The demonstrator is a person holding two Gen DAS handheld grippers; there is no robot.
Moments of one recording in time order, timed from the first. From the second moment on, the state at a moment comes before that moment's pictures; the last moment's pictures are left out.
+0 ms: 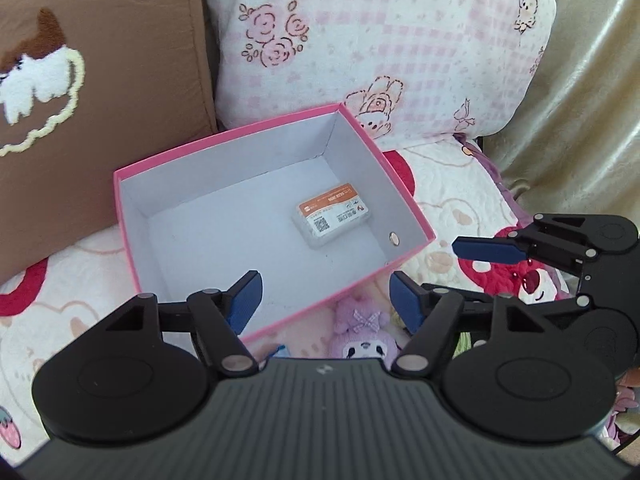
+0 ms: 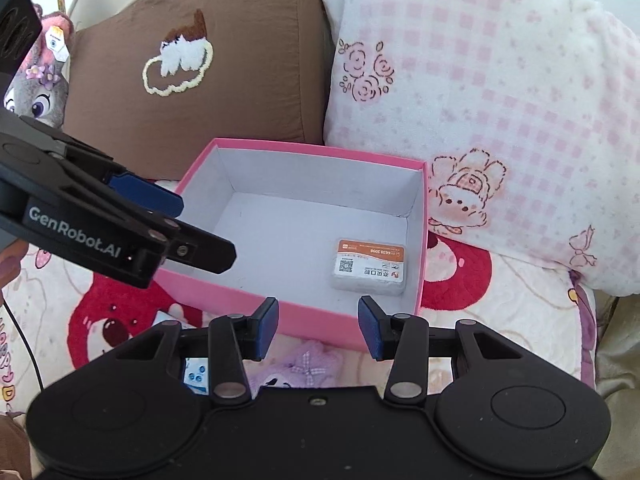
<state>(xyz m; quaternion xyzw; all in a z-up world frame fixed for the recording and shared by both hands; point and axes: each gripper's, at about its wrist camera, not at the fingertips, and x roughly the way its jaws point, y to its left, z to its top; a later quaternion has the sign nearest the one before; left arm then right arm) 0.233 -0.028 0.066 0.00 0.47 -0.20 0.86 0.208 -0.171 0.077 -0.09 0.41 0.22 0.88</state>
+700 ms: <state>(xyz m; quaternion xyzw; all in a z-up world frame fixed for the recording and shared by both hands) 0.133 -0.016 0.096 0.04 0.46 -0.21 0.86 0.108 -0.179 0.111 -0.08 0.40 0.23 0.88</state>
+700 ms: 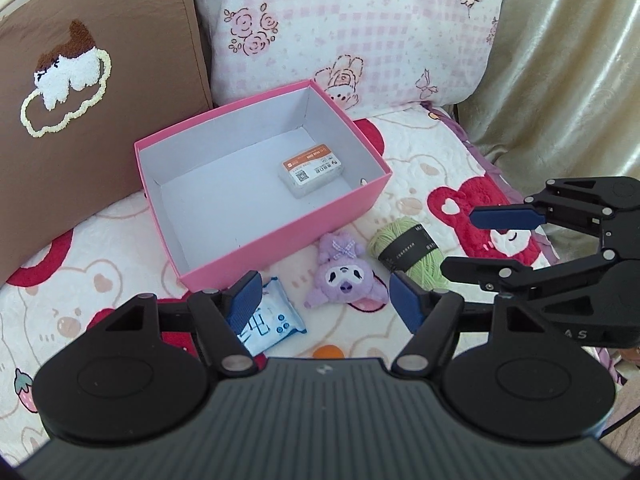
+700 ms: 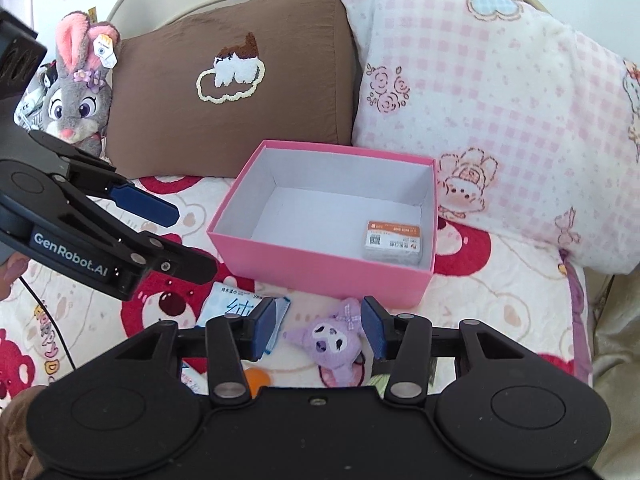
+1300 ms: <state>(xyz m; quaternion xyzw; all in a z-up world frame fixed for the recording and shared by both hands) 0.101 0.018 0.066 0.02 0.50 -0.19 0.84 0.077 -0.178 0.102 -0.07 0.39 0.22 0.89</state>
